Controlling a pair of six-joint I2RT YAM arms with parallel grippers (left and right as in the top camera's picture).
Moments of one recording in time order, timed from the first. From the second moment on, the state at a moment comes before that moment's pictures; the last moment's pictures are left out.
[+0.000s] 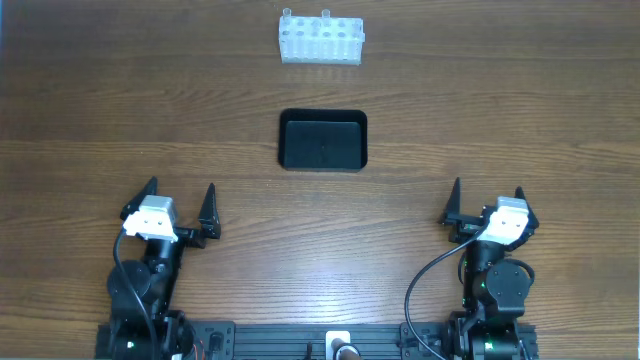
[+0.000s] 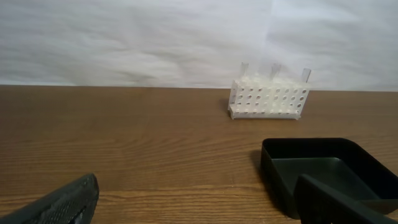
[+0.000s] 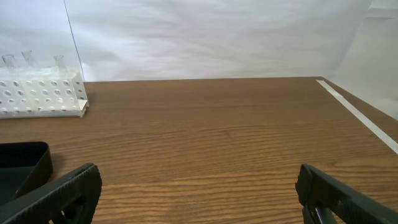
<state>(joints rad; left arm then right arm) -0.03 0.01 0.02 -0.07 0.10 -0.07 -0.02 0.01 0.01 -0.06 0.16 -0.03</state>
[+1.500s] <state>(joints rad) -0.19 1.76 1.16 0.21 0.02 -0.08 -0.02 0.01 0.01 -0.06 0.16 -0.03</state>
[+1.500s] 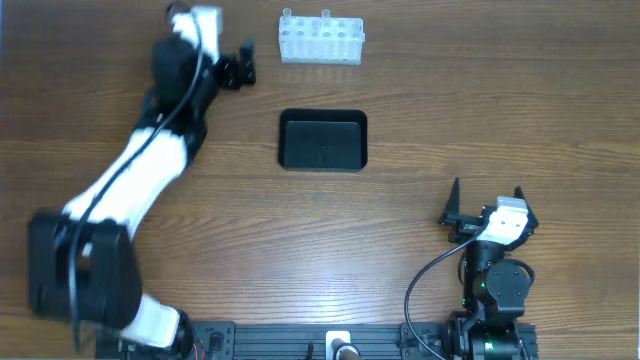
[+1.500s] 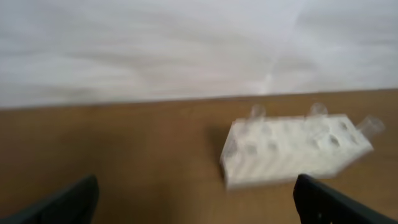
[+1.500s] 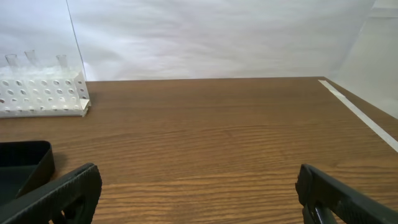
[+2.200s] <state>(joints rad) -0.29 2.28 1.79 -0.02 -0.06 -0.08 -0.02 0.01 0.01 -0.06 0.16 -0.03</state>
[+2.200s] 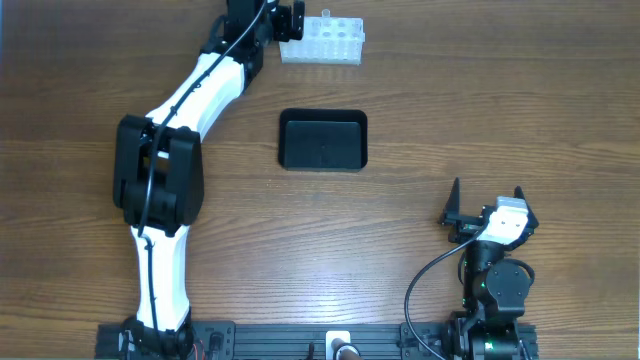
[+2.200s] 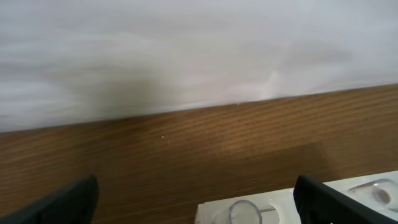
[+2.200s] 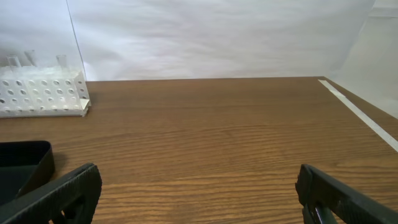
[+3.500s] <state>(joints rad) -0.32 2.32 1.79 -0.02 -0.06 -0.09 -0.02 0.01 0.01 -0.06 0.16 -0.03</state>
